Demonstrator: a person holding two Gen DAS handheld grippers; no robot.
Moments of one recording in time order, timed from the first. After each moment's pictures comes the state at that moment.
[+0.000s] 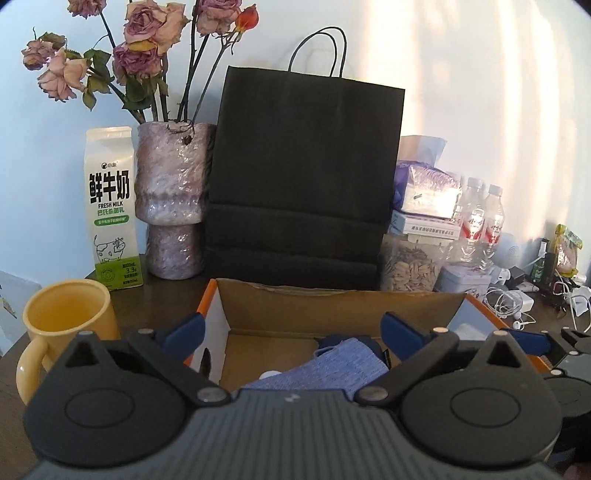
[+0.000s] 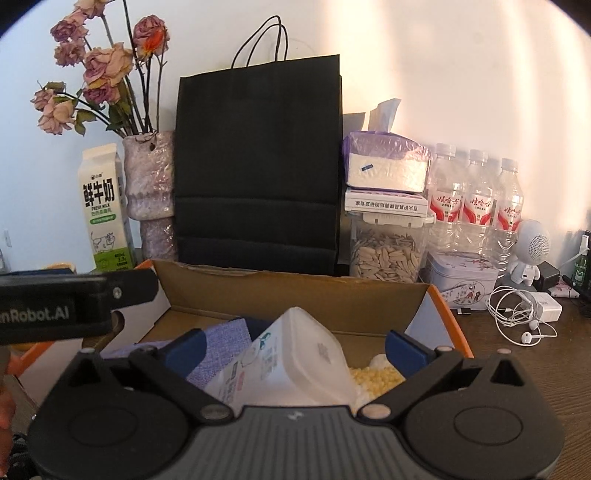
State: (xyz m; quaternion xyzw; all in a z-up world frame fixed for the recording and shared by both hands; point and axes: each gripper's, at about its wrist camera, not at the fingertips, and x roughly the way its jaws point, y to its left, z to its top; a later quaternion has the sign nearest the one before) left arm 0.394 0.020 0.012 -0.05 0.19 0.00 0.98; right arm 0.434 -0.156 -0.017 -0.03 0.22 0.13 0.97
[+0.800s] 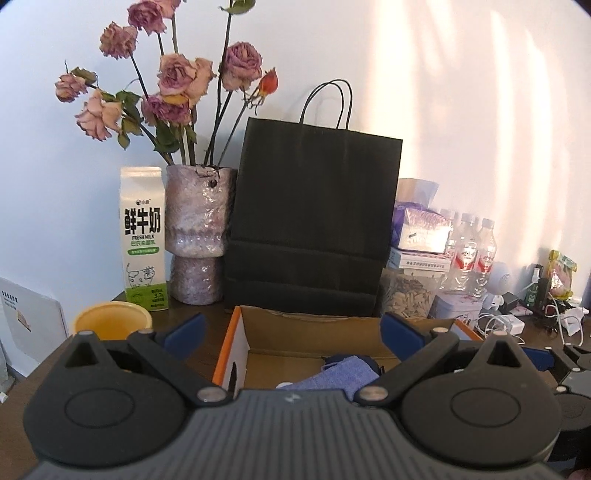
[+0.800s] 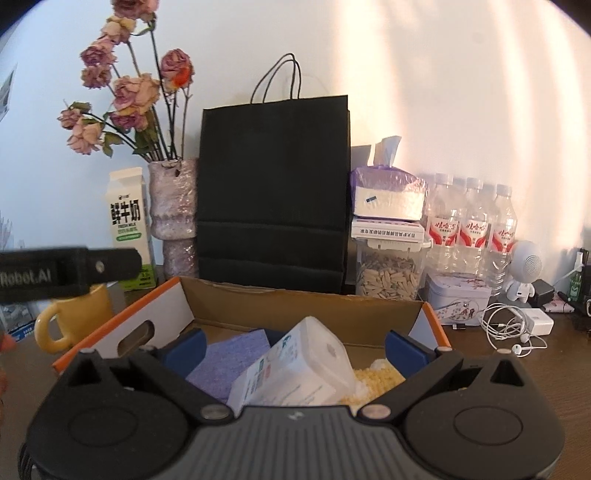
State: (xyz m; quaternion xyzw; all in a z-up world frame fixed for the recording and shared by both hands) left arm 0.336 0.031 0.040 -0.06 0.14 0.02 0.99; right arm 0.382 -0.163 0.001 -0.03 0.18 0.15 0.97
